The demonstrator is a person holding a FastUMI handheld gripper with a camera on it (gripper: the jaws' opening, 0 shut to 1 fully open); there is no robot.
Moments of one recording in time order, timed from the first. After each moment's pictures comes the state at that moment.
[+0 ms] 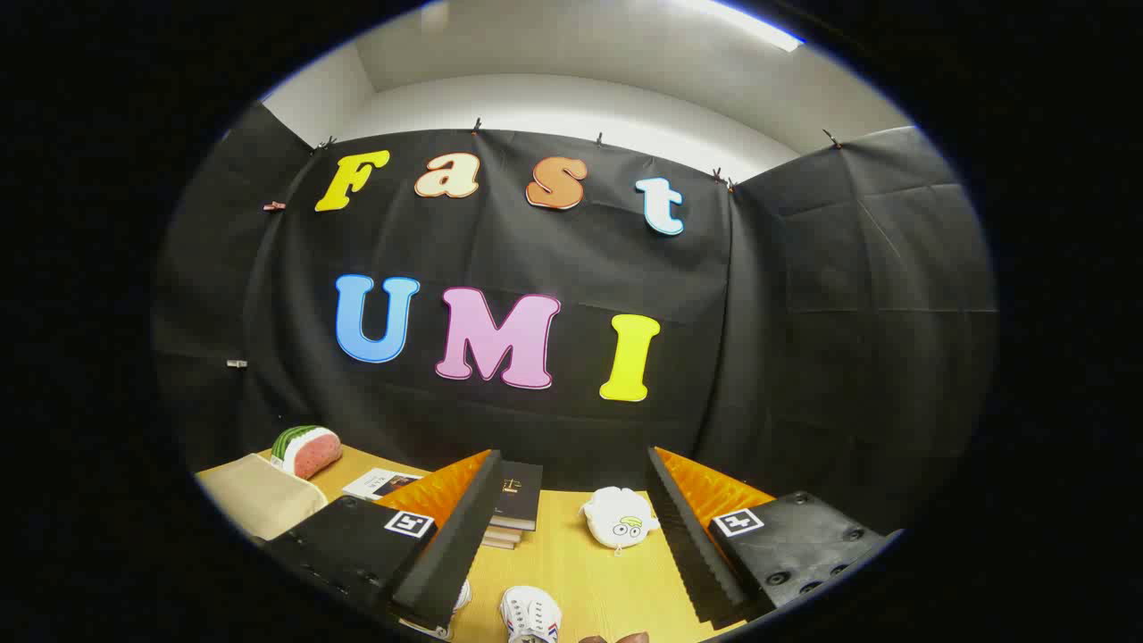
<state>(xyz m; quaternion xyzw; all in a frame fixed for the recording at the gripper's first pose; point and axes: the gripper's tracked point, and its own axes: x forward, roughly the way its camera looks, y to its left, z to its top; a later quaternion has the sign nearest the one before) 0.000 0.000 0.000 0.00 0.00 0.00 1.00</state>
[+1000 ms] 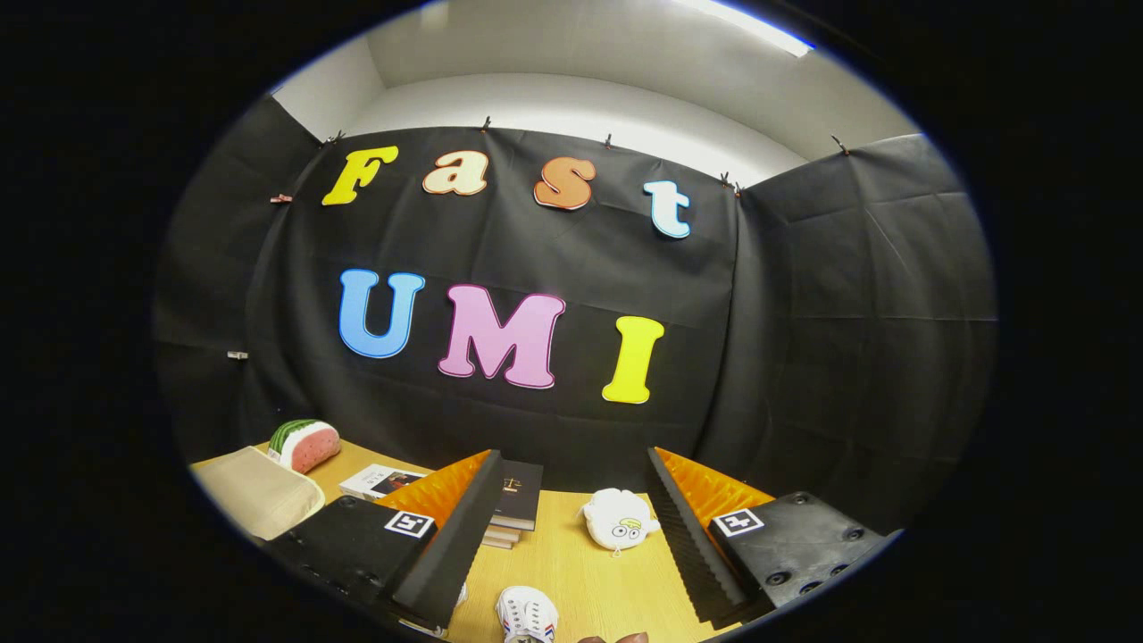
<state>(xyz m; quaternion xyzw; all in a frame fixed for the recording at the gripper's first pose) 0.003 0.007 -0.007 -0.01 0.00 0.00 1.00</state>
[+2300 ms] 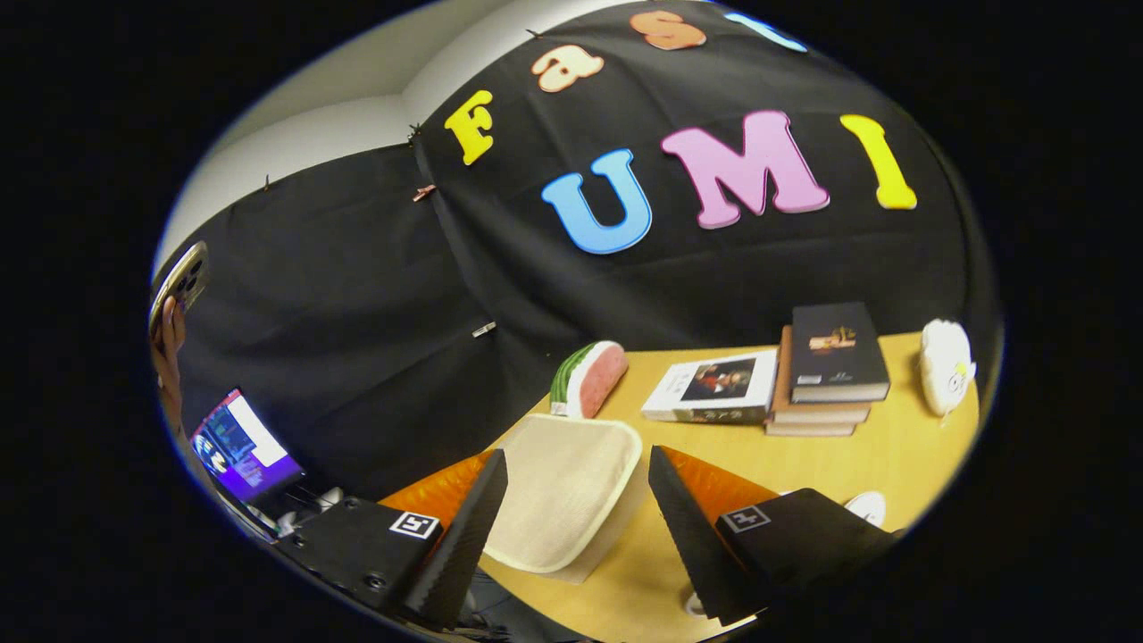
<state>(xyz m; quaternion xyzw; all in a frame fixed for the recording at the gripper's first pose) -0.046 0.301 -0.098 0.23 0.27 0.40 0.85</state>
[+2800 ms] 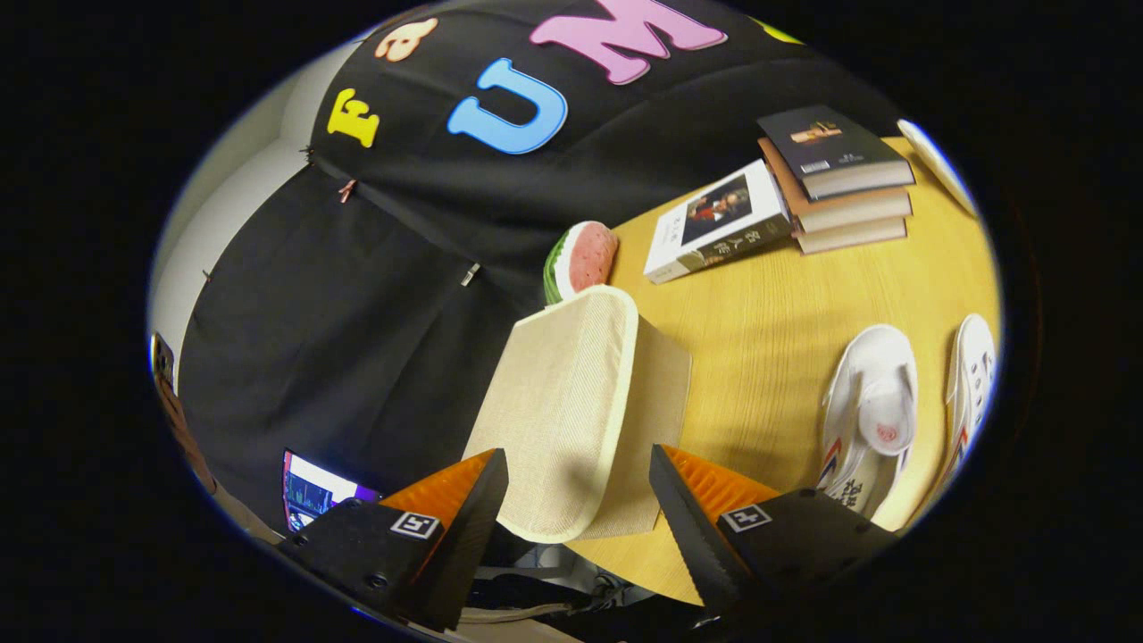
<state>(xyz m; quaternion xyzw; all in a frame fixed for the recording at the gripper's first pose) -0.076 0.345 -0.214 0.33 0.45 0.38 0.74</state>
